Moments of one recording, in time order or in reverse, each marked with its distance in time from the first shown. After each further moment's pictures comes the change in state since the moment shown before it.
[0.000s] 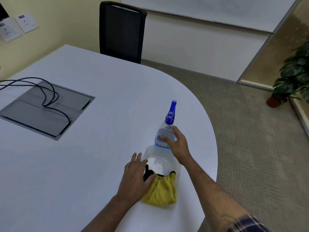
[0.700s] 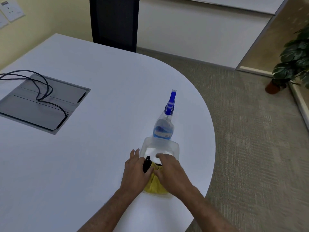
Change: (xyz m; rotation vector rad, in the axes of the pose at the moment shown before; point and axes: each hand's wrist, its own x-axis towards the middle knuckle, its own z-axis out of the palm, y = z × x) left_hand -0.002 0.001 0.019 -0.062 0.009 -0.107; right_hand -0.118 0.022 0.007 -0.792 -0.289 -0.112
